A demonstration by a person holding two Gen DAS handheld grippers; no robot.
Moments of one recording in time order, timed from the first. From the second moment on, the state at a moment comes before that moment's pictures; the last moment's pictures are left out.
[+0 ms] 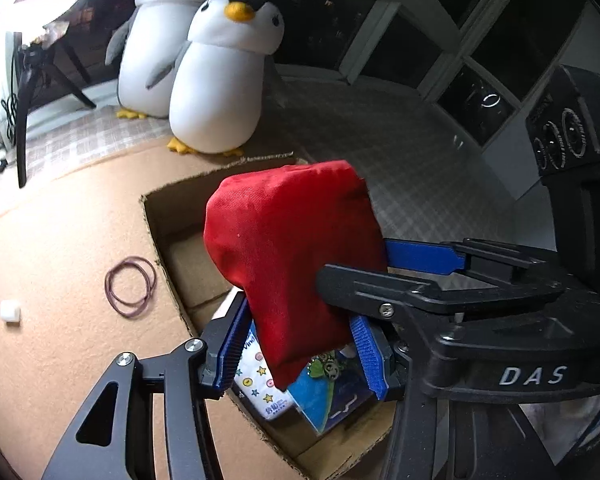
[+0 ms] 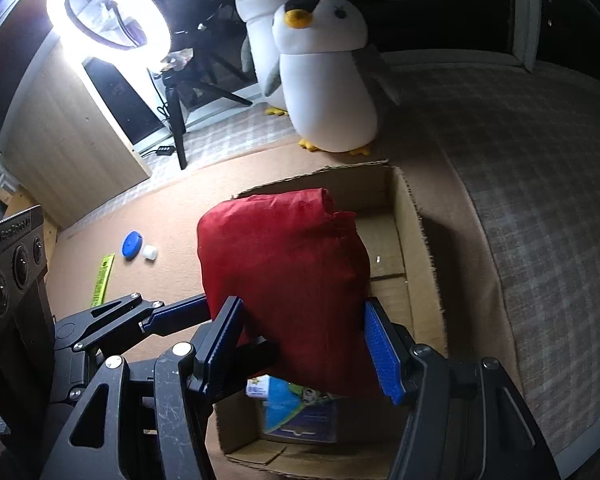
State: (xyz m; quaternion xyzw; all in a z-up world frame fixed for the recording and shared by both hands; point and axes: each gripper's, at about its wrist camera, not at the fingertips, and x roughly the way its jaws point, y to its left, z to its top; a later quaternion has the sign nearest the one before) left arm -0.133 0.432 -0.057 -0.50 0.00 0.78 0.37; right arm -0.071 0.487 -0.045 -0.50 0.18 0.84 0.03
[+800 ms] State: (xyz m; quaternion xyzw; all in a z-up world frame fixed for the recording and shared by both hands) left arm -0.096 0.225 -0.035 -0.48 0.01 0.84 0.23; right arm -0.064 0.359 -0.022 -0.46 0.15 0.88 0.01
